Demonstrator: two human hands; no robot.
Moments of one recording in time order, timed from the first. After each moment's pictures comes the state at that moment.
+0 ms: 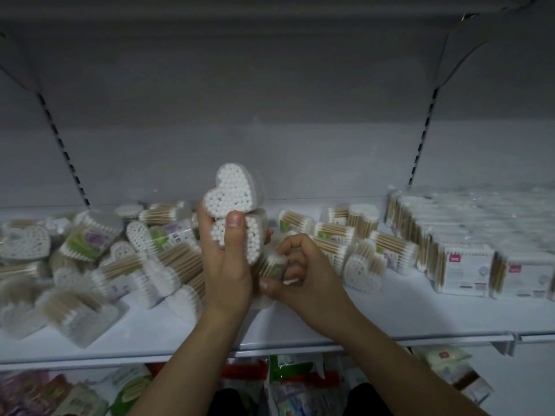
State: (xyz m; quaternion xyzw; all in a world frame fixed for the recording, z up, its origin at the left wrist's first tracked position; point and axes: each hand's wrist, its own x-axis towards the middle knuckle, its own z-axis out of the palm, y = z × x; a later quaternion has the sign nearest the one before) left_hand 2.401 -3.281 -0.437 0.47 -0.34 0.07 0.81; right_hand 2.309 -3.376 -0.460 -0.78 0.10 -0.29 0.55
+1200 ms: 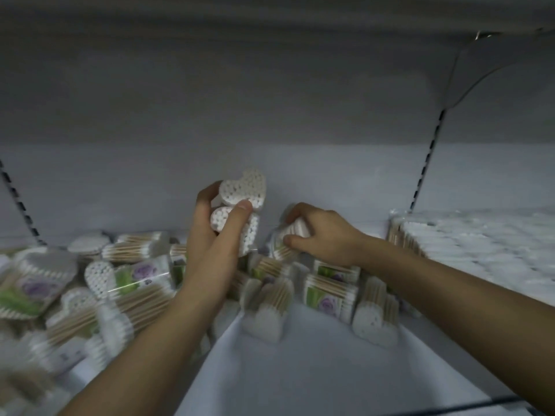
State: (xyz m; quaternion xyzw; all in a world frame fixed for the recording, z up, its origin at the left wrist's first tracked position) left_hand 2.479 -3.322 -0.399 0.56 -0.32 -0.04 0.77; right_hand 2.385 -3.503 -0.384 -0.96 0.14 -0.17 0.16
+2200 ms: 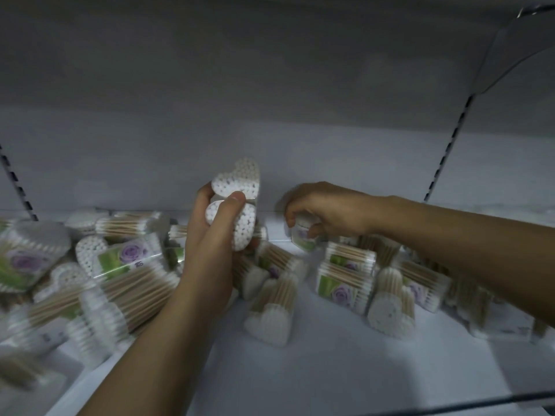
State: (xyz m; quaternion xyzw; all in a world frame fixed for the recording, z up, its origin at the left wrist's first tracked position) left_hand 2.488 -3.317 -0.421 0.44 -0.28 -0.14 0.84; right_hand 2.415 -3.528 -0.364 -0.99 -0.10 -0.07 -0.03
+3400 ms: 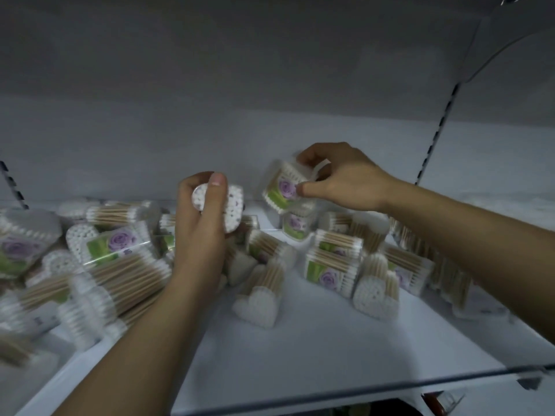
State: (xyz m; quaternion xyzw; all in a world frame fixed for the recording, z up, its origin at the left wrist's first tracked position) left_hand 2.482 -3.316 -0.424 0.50 -0.24 -0.06 0.83; right_hand 2.375 -3.500 -0.333 -0.95 0.16 -0.22 0.17
